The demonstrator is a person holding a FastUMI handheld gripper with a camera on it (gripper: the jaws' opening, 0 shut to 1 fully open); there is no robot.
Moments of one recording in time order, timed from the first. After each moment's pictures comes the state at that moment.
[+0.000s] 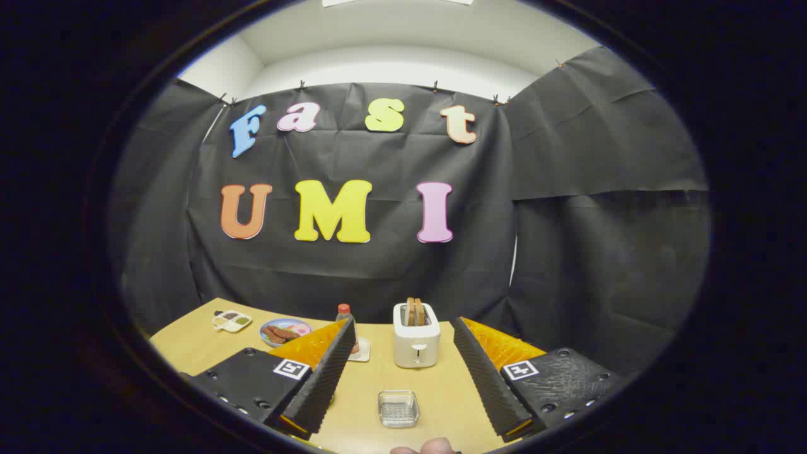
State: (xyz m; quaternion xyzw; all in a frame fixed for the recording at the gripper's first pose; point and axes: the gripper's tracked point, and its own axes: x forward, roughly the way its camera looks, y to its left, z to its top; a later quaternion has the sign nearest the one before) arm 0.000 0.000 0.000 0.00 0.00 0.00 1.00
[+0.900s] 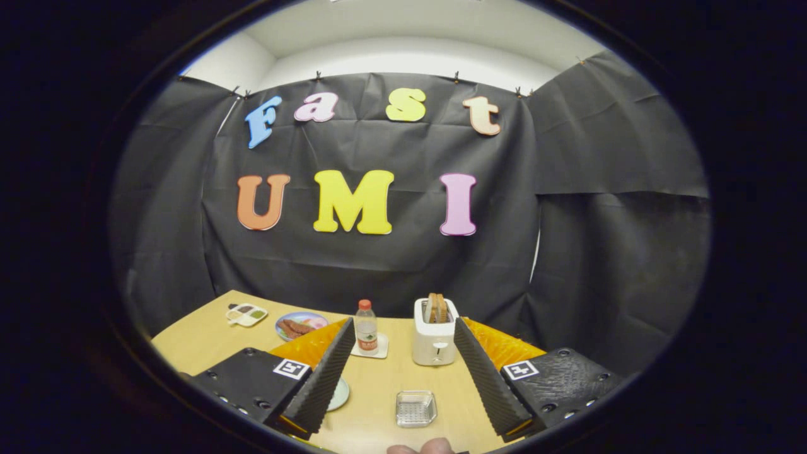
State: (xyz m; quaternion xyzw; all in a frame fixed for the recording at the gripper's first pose) arm 0.018 0.039 -0.004 -0.02 0.04 0.04 1.00
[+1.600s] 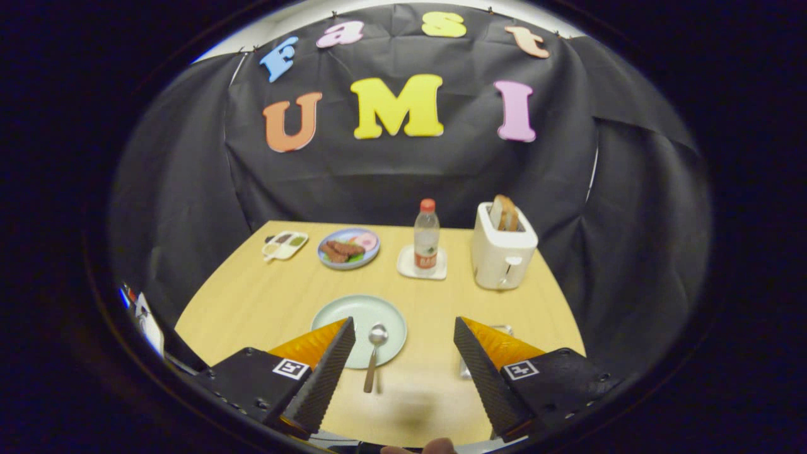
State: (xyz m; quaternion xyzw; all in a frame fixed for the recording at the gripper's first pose) arm 0.027 0.137 -0.156 -0.02 0.30 0.13 0.95
